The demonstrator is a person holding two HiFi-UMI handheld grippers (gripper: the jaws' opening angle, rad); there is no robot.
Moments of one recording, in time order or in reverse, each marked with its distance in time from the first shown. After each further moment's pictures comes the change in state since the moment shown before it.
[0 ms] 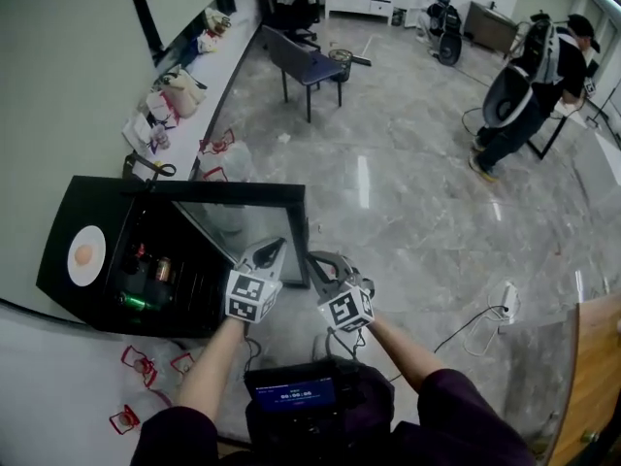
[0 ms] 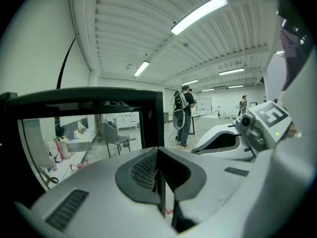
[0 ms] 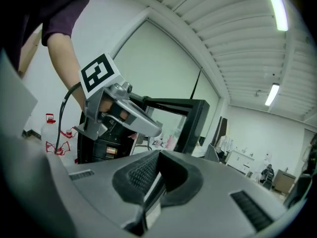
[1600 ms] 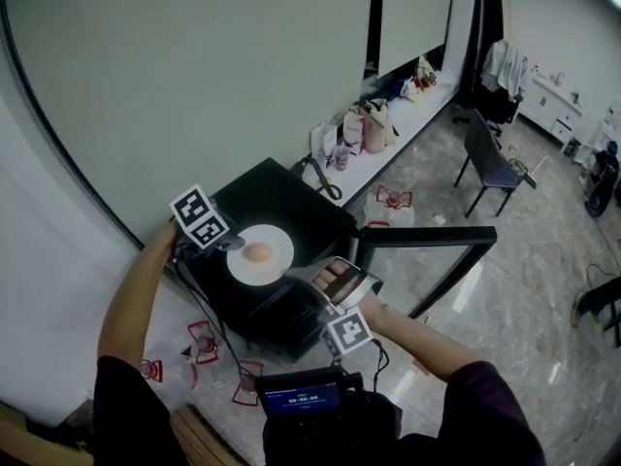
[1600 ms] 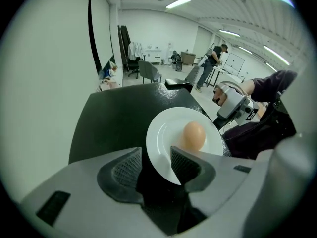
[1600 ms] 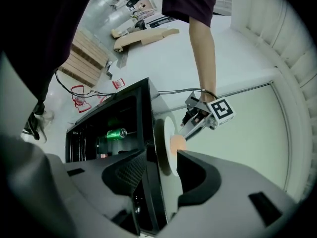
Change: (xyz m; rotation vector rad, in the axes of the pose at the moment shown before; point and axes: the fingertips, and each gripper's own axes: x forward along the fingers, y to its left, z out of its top) left arm -0.419 0.428 -0.018 -0.218 0.847 0.102; right arm 0.249 0.288 0.318 -1.157 -0.519 0.601
